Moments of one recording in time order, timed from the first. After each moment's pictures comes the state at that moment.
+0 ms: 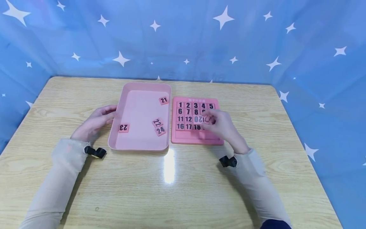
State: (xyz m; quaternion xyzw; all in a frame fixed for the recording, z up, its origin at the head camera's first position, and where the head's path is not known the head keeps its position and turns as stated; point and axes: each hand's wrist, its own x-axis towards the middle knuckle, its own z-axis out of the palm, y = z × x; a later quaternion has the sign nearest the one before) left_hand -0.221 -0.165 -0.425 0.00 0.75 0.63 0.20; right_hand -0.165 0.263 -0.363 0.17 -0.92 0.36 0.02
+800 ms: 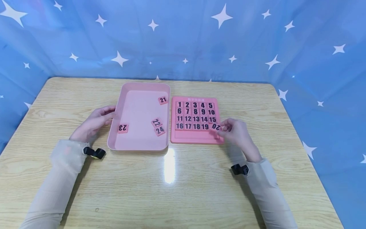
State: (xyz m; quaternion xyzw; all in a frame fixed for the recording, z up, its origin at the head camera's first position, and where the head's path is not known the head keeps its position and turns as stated) left_hand -0.220 -0.165 -0.425 0.01 0.74 0.64 0.20; right_hand -0.144 0.312 -0.383 0.07 -0.95 0.31 0.00
